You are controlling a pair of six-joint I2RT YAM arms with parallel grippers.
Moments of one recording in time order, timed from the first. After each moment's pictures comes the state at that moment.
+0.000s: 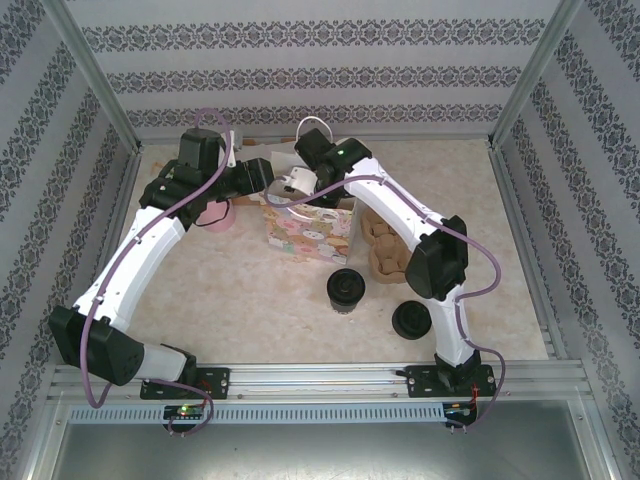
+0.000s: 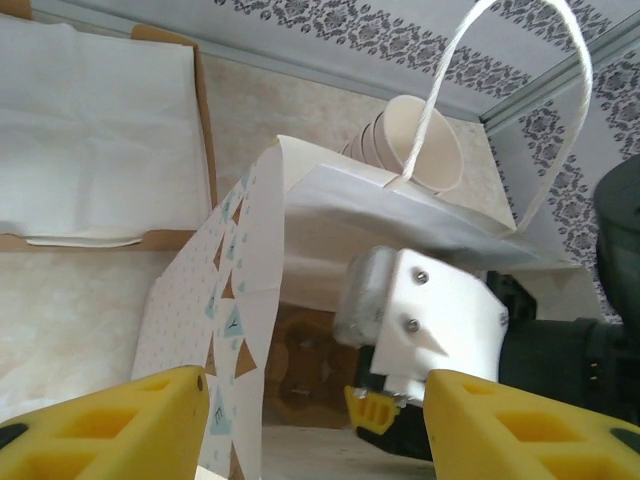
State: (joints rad) left arm -0.29 1.39 1.43 -0.66 0.25 -0.51; right arm 0.64 2.12 2.14 -1.27 -0.01 -0.47
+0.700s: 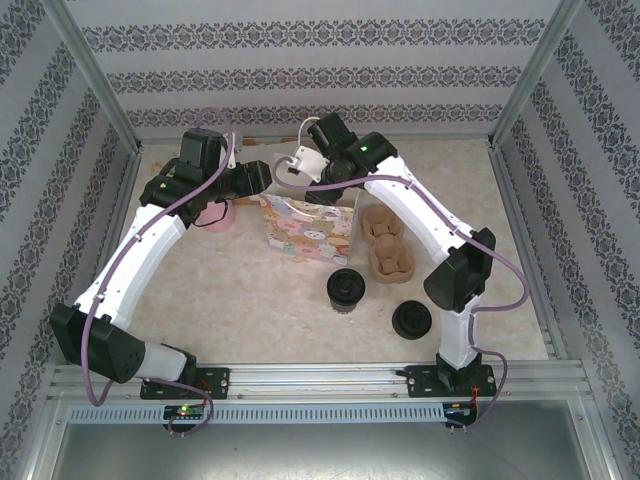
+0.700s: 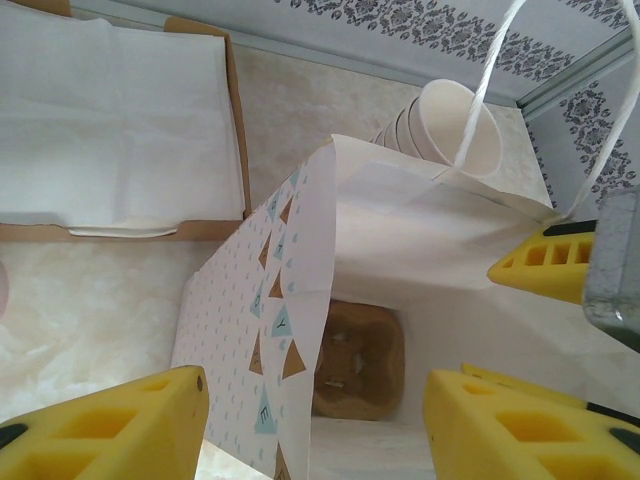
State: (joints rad) left arm -0.29 1.40 1.46 -0.72 0.21 -0.47; right arm 0.64 1.96 2.10 -1.17 -0.01 -0.47
